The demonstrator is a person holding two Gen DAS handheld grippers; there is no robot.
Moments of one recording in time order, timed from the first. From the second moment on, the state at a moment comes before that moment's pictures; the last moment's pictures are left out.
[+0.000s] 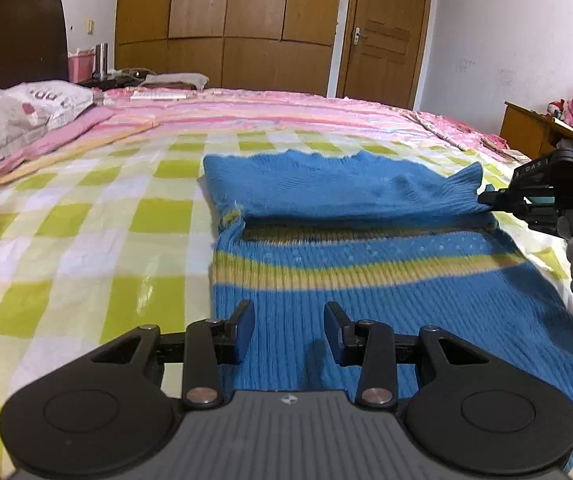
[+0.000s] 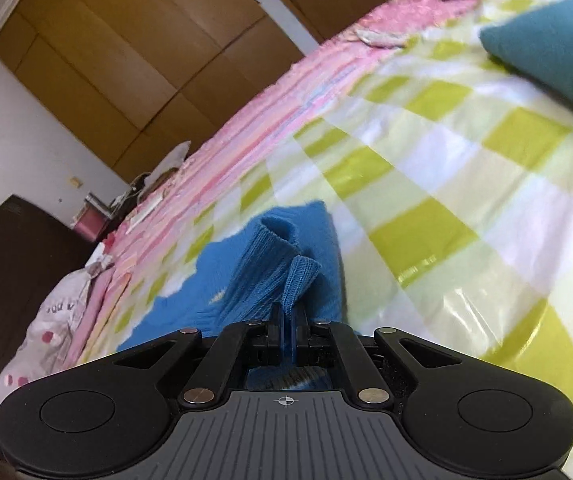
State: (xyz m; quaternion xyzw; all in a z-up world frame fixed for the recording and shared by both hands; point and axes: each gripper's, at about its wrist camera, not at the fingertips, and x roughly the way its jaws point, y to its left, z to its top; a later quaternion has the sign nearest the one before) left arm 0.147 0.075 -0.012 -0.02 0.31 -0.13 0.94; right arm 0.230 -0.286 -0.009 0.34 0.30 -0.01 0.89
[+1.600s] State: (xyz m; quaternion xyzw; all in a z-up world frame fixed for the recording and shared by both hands) left arm 0.238 0.030 -0.015 0.05 0.31 -0.14 0.94; right arm 0.324 -0.214 0.014 -0.18 0.42 0.16 0.88
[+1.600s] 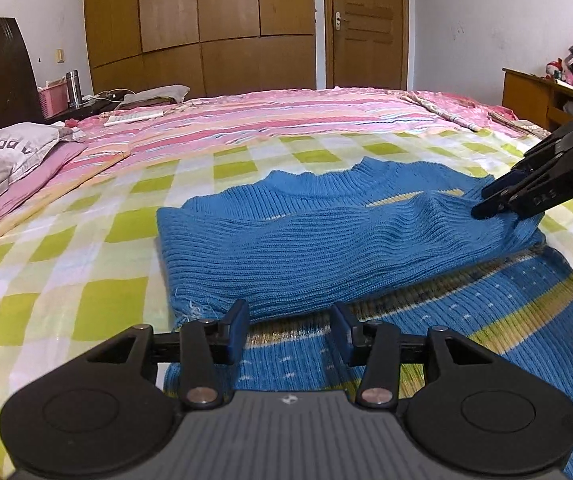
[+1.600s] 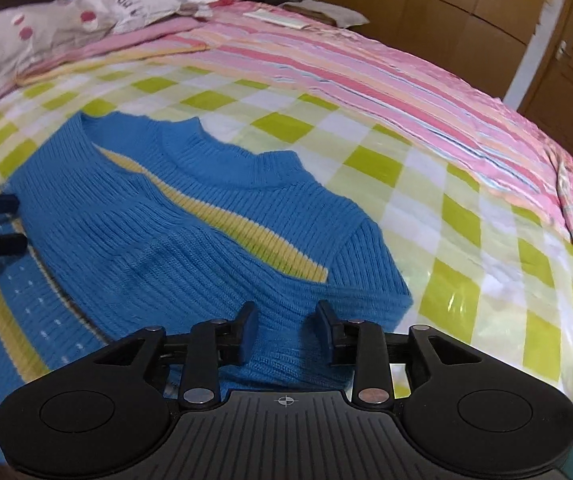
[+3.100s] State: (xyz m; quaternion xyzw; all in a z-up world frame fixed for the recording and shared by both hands) left arm 0.233 0.056 -0.017 0.07 0.36 -0.06 0.93; right arm 0.257 -0.214 0.005 -0.07 0.42 0.12 0.90
